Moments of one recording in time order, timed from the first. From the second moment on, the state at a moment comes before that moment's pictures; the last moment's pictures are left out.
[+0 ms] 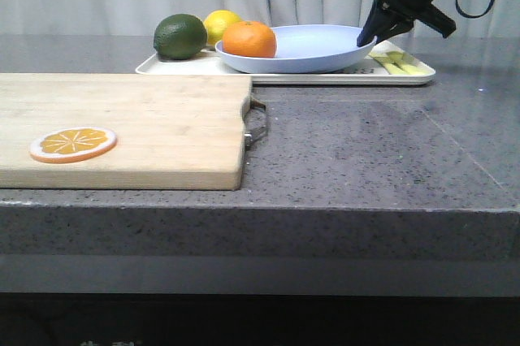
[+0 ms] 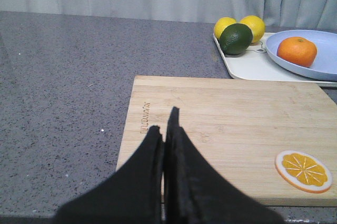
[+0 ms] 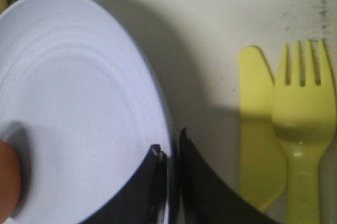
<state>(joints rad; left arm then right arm) -0.11 0.08 -0.42 0.06 0.58 -0.11 0.02 2.43 -2.47 0.51 1.08 0.06</state>
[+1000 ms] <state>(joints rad) -0.11 0.08 -0.42 0.06 0.57 -0.11 0.04 2.03 -2.36 0.22 1.26 0.05</state>
